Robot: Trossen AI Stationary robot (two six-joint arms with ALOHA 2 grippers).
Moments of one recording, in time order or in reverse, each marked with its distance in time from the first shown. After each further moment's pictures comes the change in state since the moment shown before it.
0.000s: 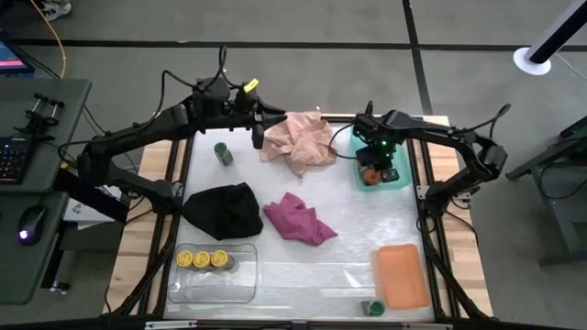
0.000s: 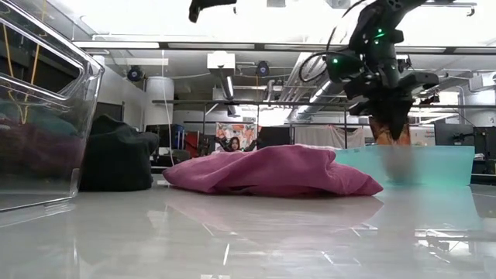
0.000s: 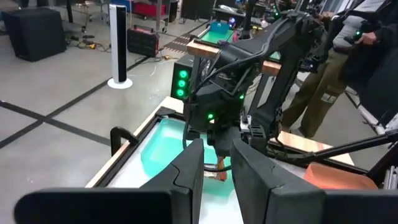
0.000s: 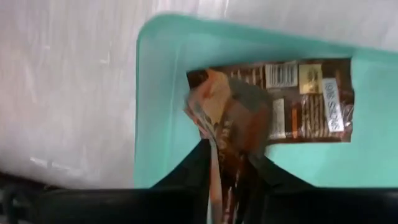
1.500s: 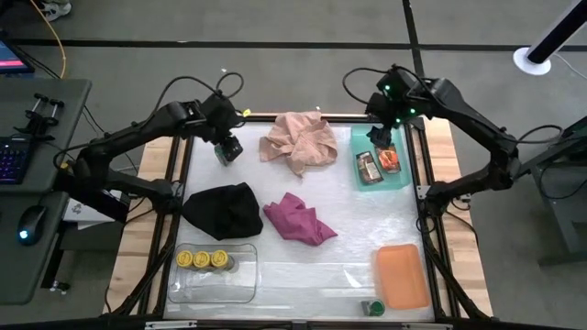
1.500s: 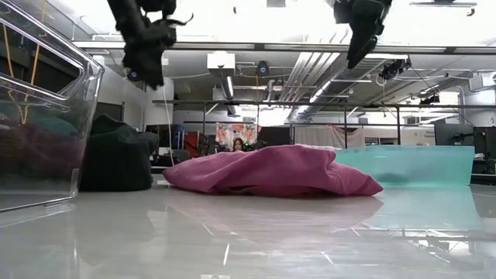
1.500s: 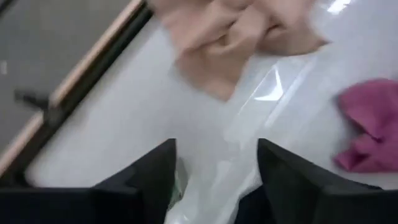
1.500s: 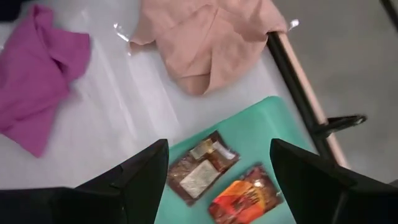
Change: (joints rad) left arm 0.186 -0.046 -0.135 -0.781 -0.229 0.071; right arm -0.068 -0.142 0.490 -0.084 -0.010 0.565
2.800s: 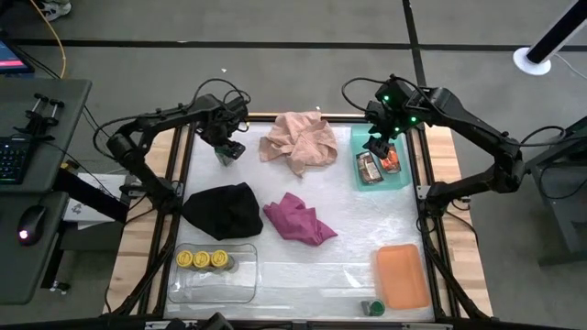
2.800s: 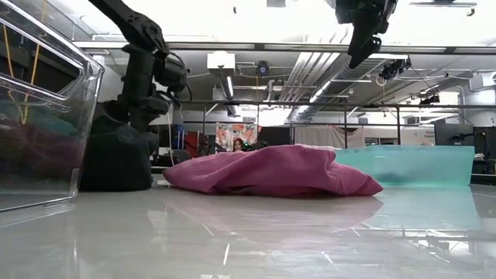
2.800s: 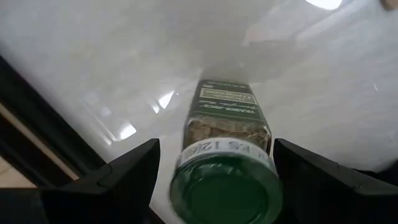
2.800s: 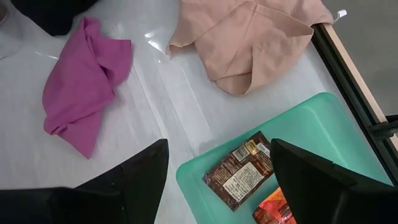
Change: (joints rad) left arm 0.192 0.377 -0.036 -0.150 -0.007 -0.173; right arm 0.065 -0.054 -0.094 0.045 -0.100 0.125
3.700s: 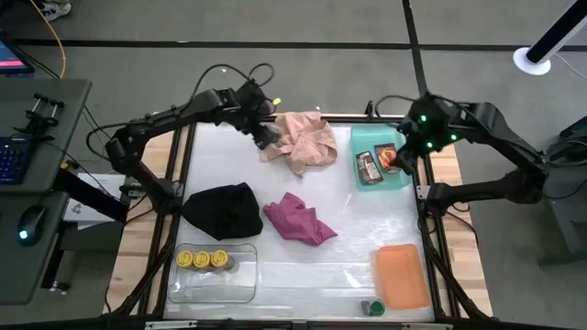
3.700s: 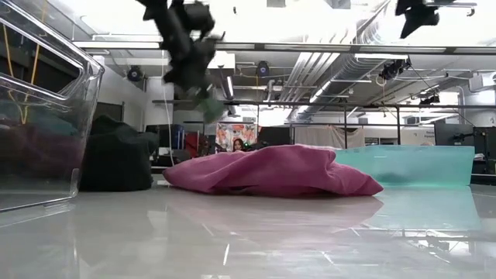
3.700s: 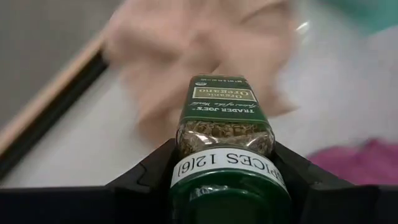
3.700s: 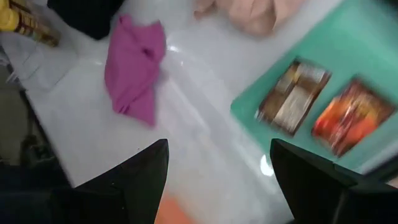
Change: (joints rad) left arm -0.211 -0.042 0.278 0.272 0.121 0.097; right arm 0.150 -0.242 0.000 -0.227 0.001 0.434
